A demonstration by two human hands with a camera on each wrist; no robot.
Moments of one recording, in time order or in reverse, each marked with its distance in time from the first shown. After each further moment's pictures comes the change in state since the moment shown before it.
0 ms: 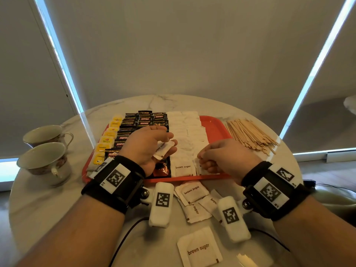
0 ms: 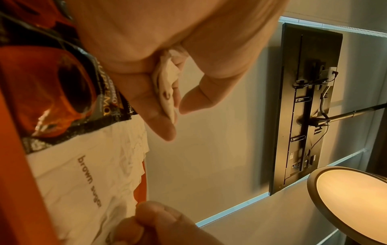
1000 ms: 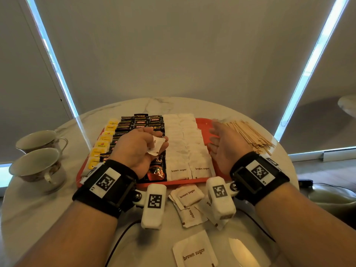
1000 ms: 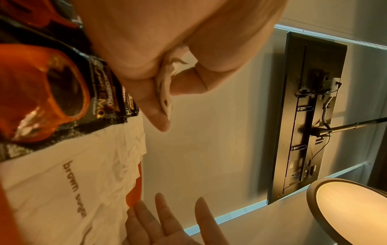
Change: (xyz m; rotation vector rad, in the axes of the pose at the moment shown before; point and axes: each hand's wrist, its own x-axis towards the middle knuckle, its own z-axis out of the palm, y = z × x) left_hand 0.007 0.002 -0.003 -0.163 0.052 0.049; right_hand 0.048 0.003 -0.006 0.648 0.106 0.107
